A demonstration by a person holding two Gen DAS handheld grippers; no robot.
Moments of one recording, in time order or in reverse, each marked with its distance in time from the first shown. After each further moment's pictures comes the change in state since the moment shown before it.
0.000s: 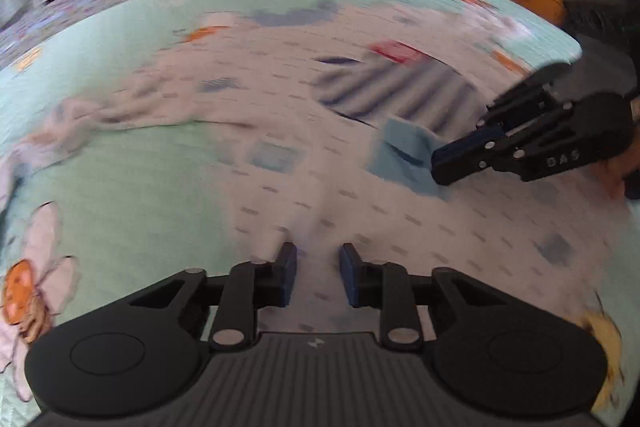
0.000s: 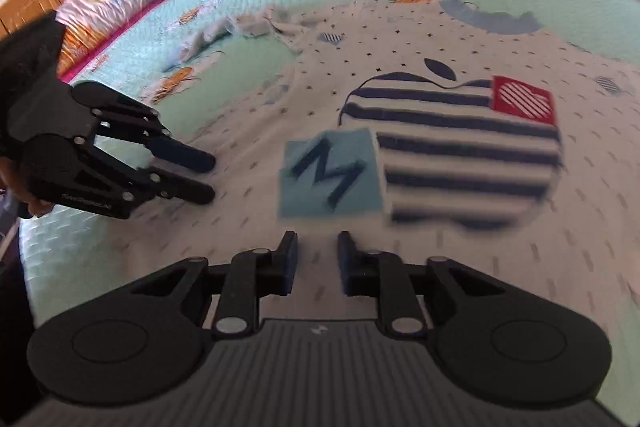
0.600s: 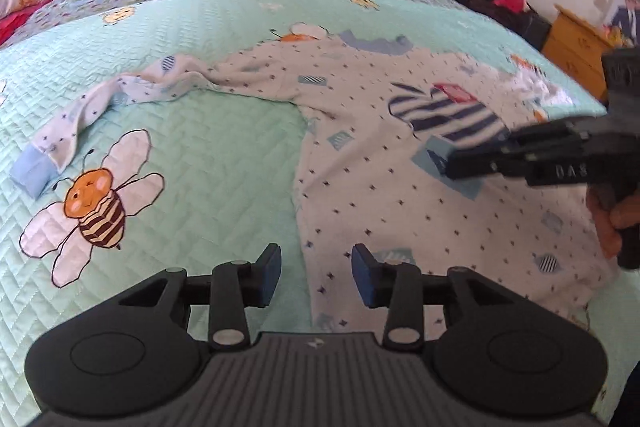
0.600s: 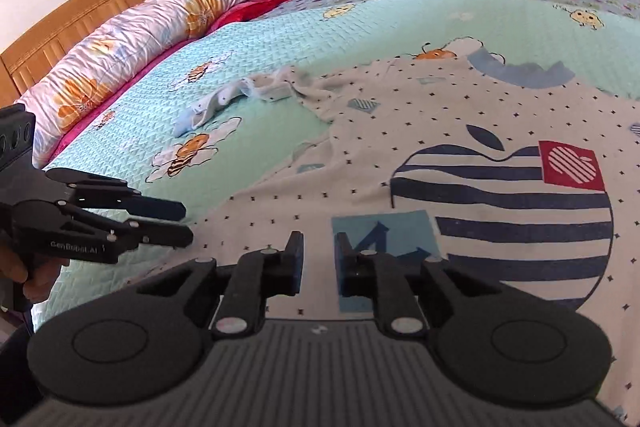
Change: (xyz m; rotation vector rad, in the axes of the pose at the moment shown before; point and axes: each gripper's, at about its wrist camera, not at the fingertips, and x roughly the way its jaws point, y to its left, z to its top) left arm -0.047 0.005 -0.043 -0.158 -0.075 0.064; right arm -0.001 0.042 0.015 0.032 -0.141 0.010
